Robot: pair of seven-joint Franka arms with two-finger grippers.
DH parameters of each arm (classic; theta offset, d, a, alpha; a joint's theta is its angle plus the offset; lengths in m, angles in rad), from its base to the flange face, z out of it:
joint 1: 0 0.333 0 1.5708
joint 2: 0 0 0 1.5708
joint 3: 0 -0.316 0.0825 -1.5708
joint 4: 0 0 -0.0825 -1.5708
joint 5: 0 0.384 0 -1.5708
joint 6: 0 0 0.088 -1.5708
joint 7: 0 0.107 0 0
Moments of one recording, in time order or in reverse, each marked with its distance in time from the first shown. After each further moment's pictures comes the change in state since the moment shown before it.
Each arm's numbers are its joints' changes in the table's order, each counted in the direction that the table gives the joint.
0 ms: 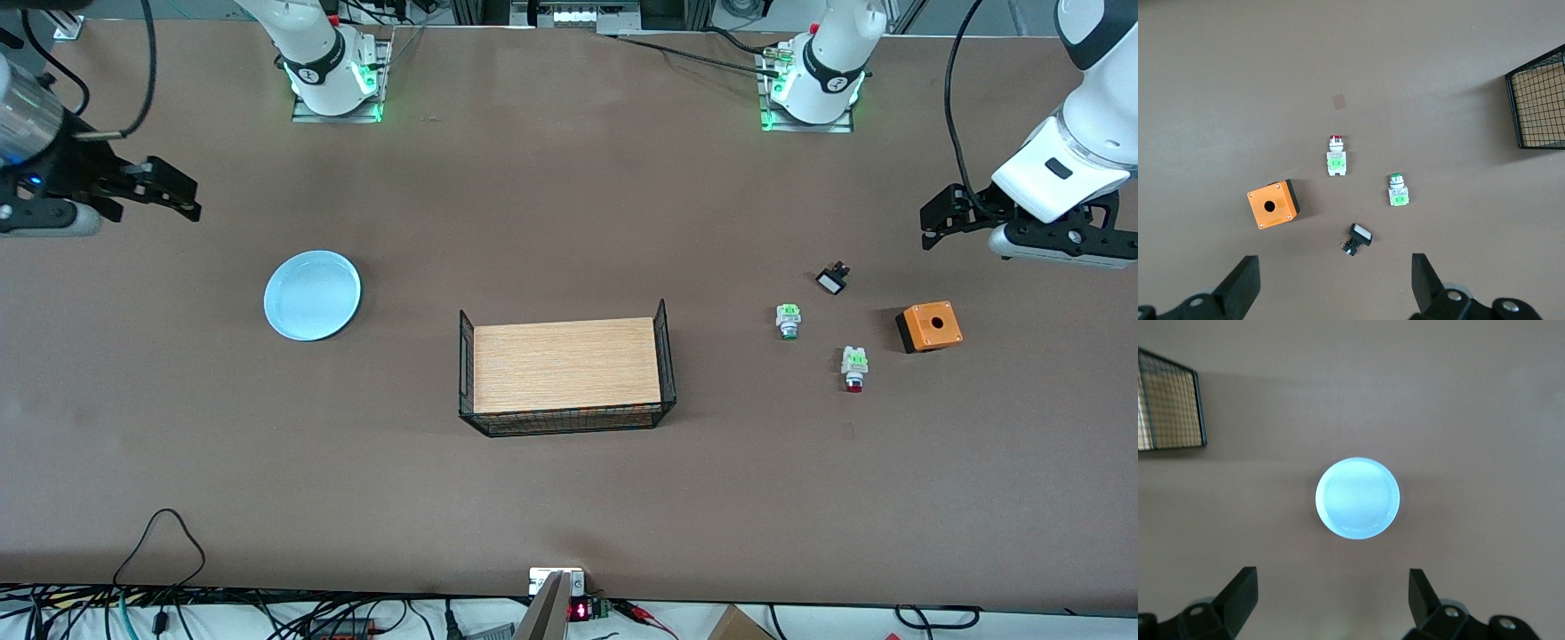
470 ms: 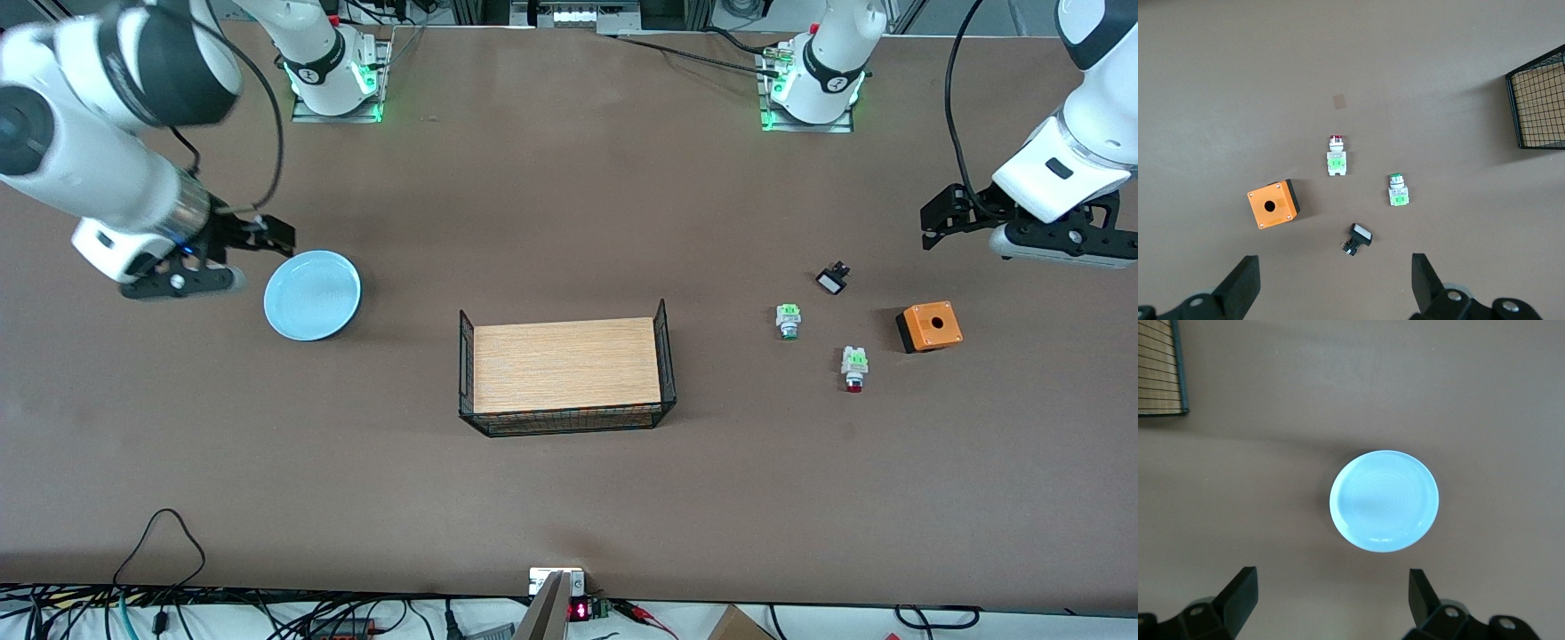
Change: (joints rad) left arm 0.000 0.000 0.000 0.000 0.000 0.001 0.000; right arm 0.071 -0.094 -0.007 -0.225 -0.003 -0.241 -0.001
